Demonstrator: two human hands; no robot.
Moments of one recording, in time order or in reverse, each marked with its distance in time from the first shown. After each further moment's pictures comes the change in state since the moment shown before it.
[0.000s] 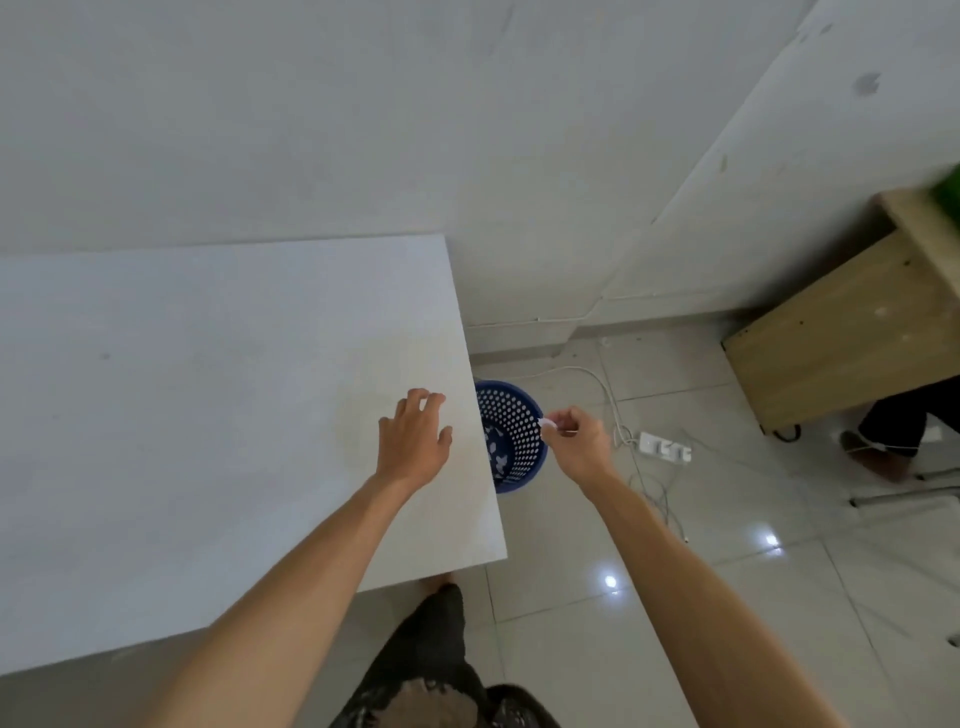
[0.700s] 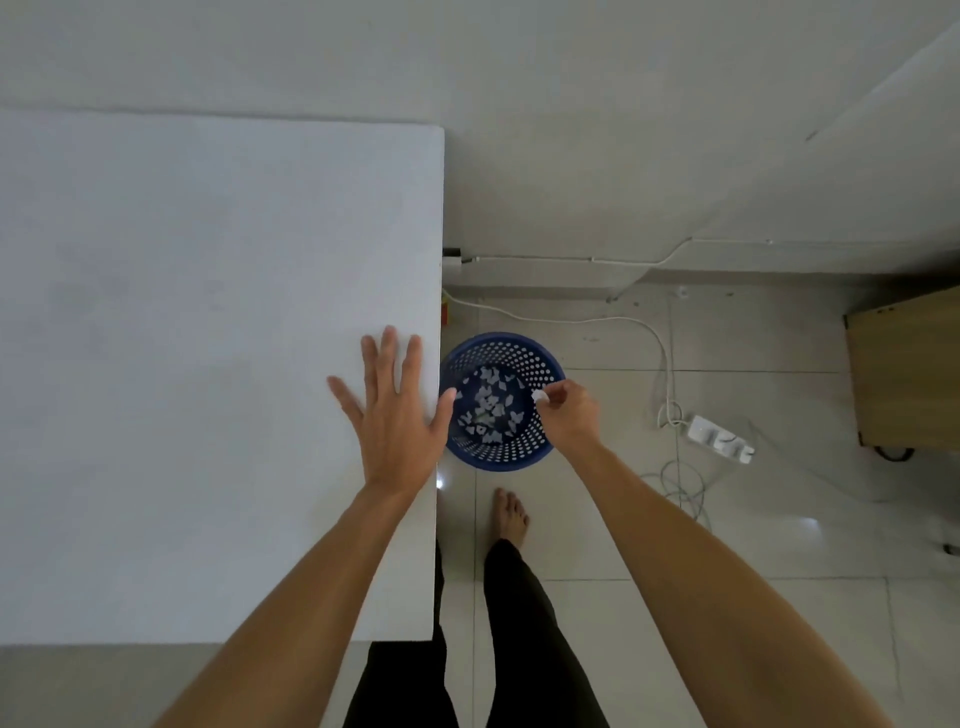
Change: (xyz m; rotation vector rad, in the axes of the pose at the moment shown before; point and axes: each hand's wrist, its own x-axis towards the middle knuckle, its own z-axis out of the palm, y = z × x) left_hand 0.102 0.026 0.115 0.122 0.262 -0.292; right_hand 0.218 0.105 0.078 -0.246 -0.251 0.115
